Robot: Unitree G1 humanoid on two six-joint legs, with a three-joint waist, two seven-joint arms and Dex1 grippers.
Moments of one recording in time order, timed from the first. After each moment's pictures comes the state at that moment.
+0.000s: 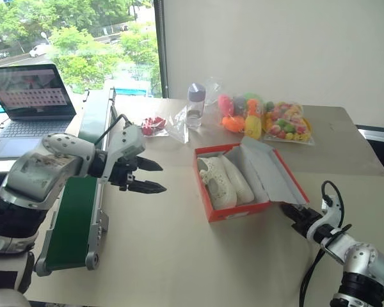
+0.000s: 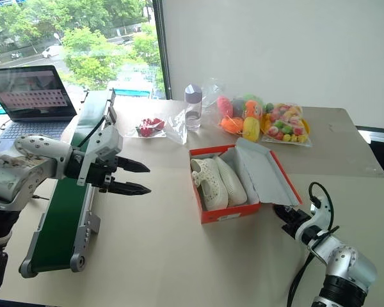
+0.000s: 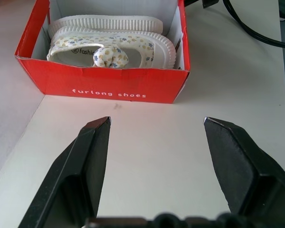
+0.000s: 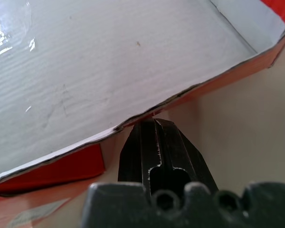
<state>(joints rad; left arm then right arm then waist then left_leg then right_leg) -0.67 0.96 -0.17 -0.25 -0.52 0.85 -1.23 -0.18 -0.27 -0.72 0.13 0.59 0.94 0.52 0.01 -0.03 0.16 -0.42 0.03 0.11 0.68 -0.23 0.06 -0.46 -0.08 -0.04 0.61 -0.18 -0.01</state>
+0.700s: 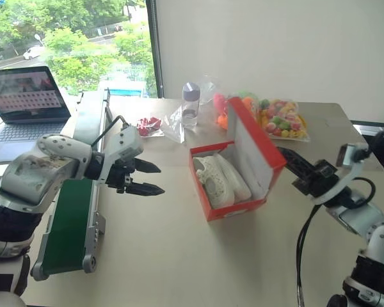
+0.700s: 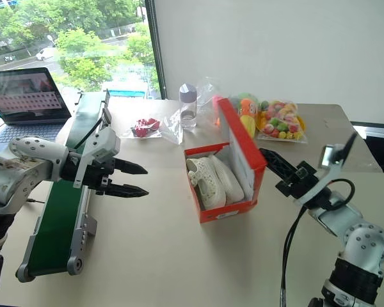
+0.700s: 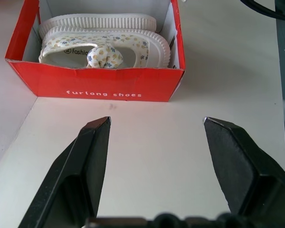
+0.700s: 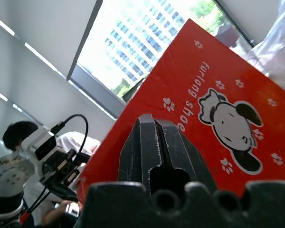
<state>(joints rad) -0.63 0.98 -0.13 -0.30 -0.54 0.90 -1.21 -0.35 -0.46 -0.54 -0.21 1.26 1.08 0.54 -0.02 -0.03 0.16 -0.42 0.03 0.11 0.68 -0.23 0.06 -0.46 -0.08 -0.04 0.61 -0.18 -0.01</state>
